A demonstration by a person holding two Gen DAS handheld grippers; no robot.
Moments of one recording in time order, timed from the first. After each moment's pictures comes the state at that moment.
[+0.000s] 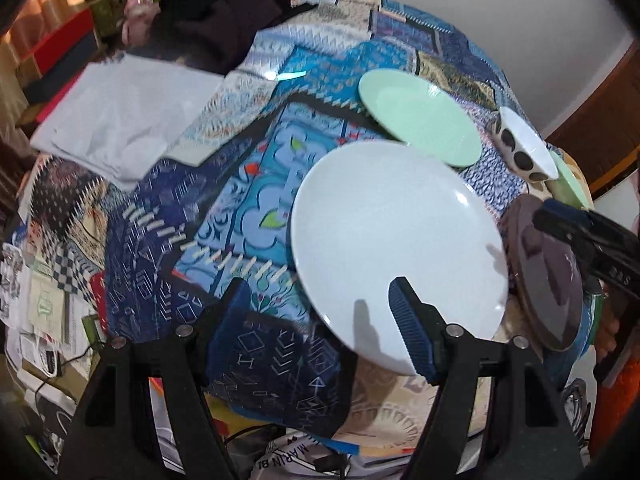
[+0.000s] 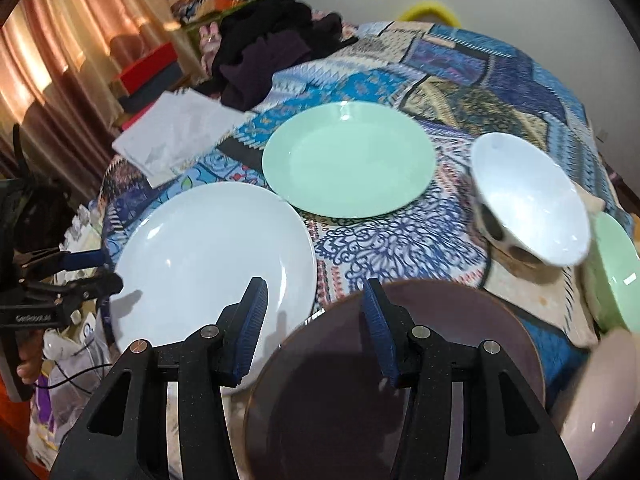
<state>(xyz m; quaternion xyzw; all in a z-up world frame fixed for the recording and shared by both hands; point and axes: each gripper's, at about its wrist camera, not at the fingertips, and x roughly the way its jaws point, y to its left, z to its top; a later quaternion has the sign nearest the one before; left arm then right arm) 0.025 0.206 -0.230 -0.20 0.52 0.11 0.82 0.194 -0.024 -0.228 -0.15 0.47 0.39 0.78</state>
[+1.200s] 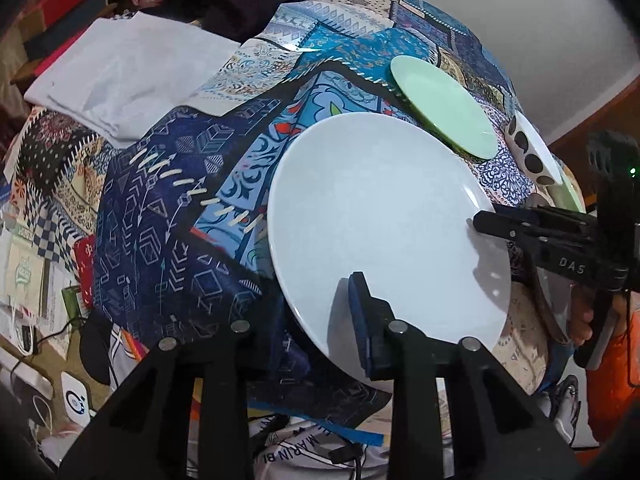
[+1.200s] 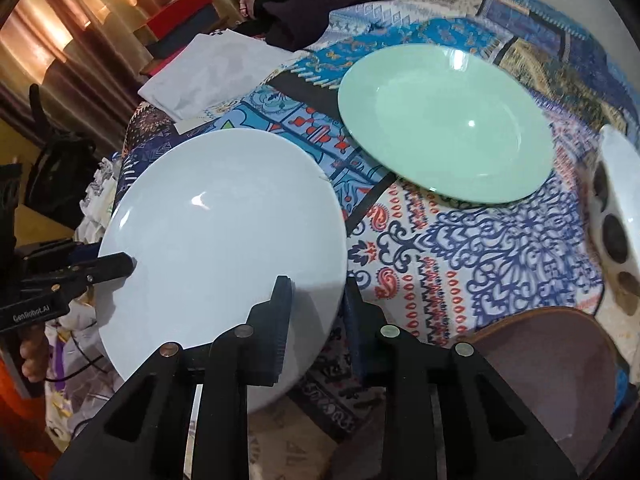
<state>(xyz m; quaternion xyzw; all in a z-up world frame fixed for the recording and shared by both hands) 0.000 0.234 -0.255 -0.26 0.52 0.09 0.81 0.188 0.037 -0.272 -0.18 0.54 0.44 0.70</state>
